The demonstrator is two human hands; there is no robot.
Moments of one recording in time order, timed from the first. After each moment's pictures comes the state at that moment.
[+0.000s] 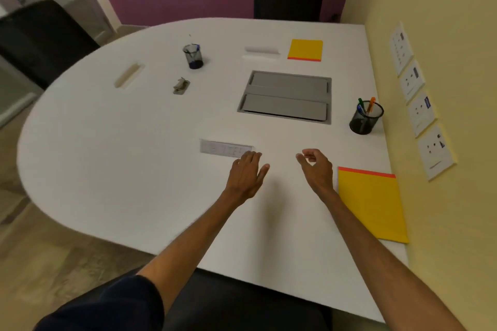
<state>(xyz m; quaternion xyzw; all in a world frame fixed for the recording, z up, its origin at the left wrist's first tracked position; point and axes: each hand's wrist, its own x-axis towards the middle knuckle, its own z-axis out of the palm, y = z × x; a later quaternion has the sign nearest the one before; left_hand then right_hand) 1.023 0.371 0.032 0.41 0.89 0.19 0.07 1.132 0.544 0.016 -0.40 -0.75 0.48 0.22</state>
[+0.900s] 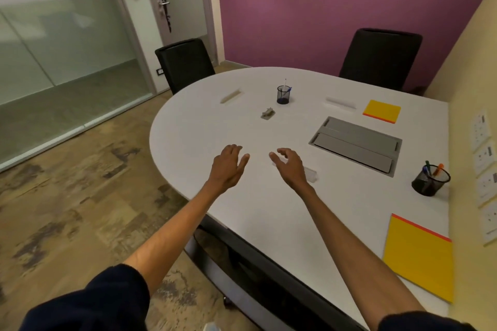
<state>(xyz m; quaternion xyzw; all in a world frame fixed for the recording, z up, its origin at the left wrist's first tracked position) 1.031 0.118 0.173 0.19 0.95 0.23 -0.02 1.075 0.312 0.163 -0.15 -0.84 0.51 0.10</state>
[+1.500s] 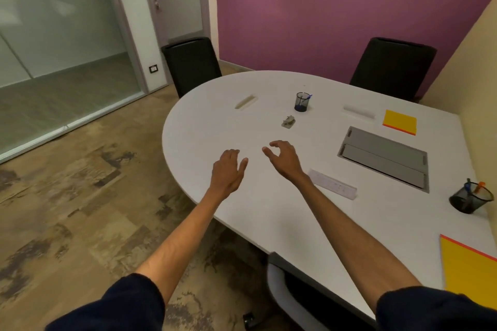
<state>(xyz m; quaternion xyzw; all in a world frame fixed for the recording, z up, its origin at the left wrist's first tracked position) 0.896 -0.028 0.138 0.17 0.94 0.29 -0.01 0.925 0.155 0.174 -0.13 -0.91 0.39 0.08</state>
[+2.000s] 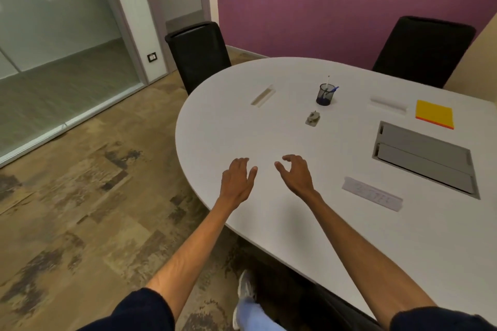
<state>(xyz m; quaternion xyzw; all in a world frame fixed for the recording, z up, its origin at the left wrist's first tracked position) 0.777 -0.093 0.089 0.18 0.94 0.30 0.04 0.819 0.090 0.106 -0.20 -0.90 0.38 0.06</state>
